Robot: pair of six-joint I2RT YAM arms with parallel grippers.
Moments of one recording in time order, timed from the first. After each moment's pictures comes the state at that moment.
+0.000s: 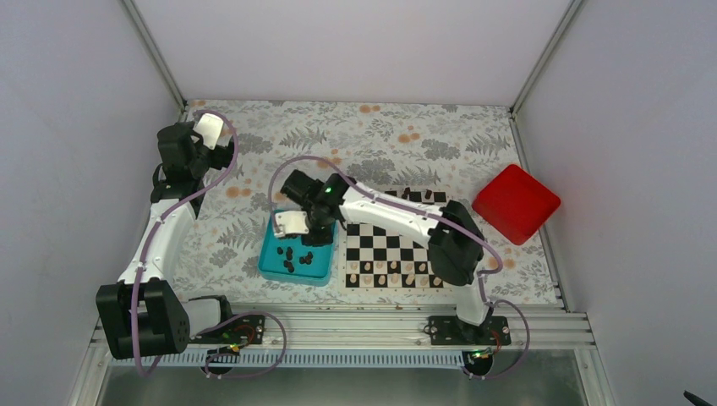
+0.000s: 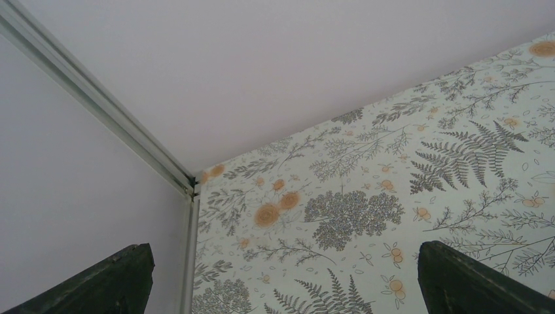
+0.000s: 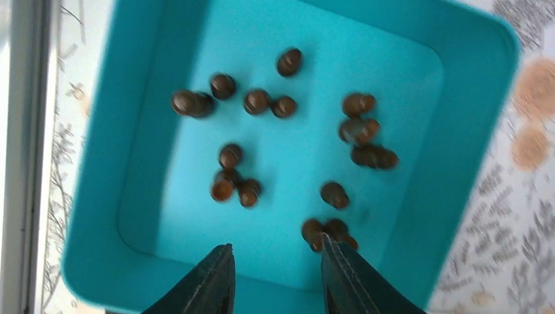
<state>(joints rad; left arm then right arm) 0.11 1.20 0.90 -0.03 0.09 0.41 1.05 1.98 1.72 -0.98 -0.12 -0.68</state>
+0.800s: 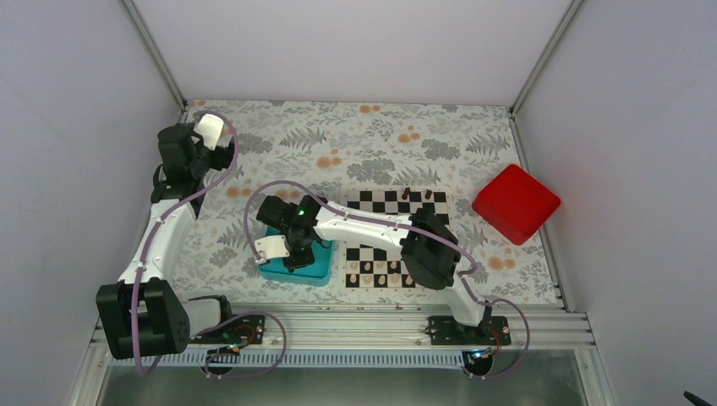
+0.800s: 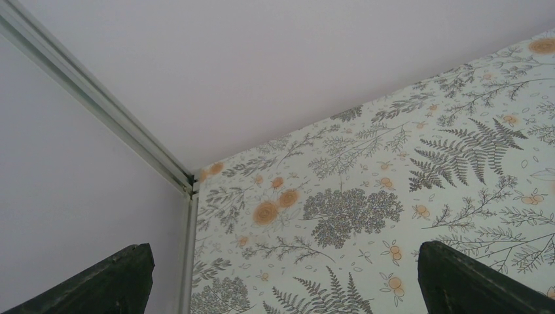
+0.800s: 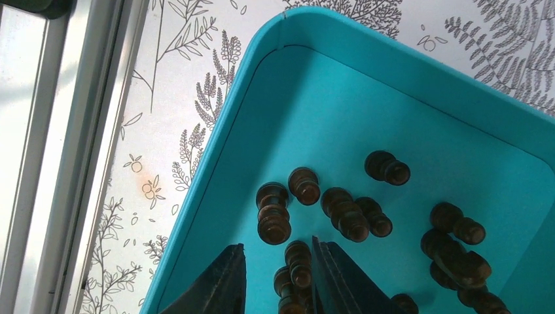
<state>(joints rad) 0.11 1.20 0.90 -0.03 0.09 0.41 1.19 2.14 1.81 -0.96 -0.15 -0.68</state>
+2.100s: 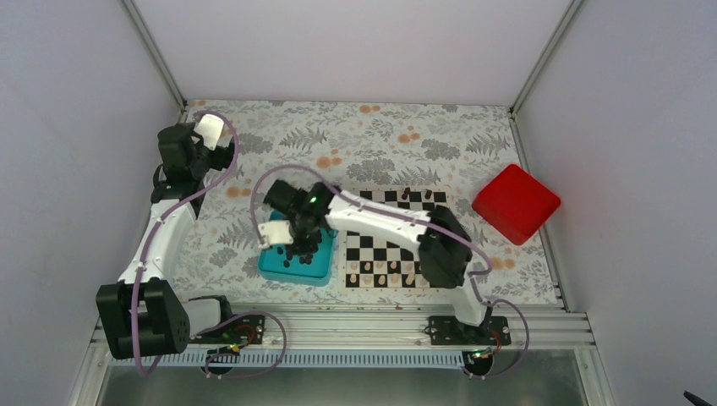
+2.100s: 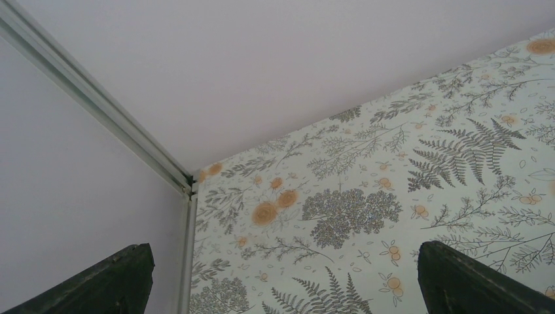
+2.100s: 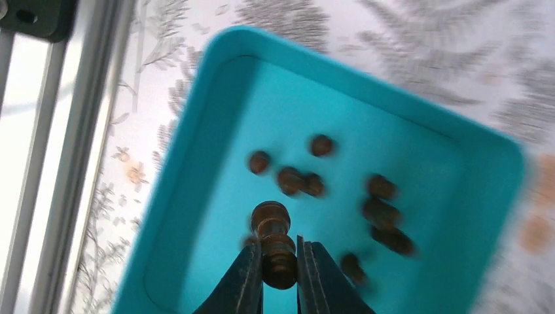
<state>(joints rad) 0.11 1.20 0.90 -0.03 0.10 0.41 1.16 2.10 1.81 -0.95 -0.16 -0.68</state>
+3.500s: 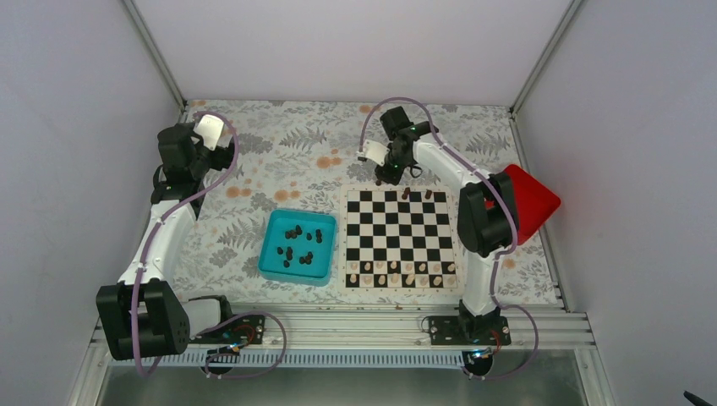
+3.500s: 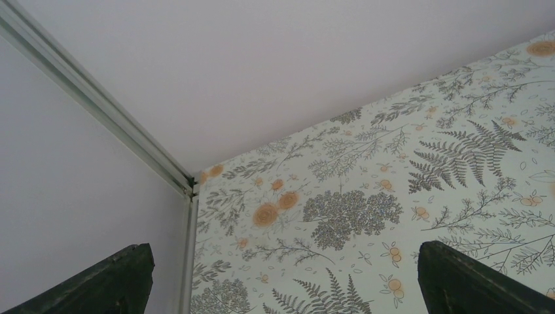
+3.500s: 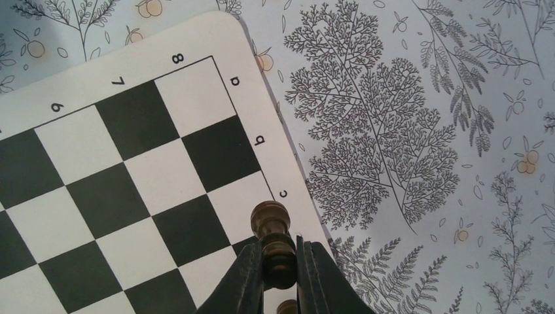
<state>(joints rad) 0.11 1.19 0.89 -0.02 0.10 0.41 0.44 1.99 1.66 -0.90 -0.15 -0.74</state>
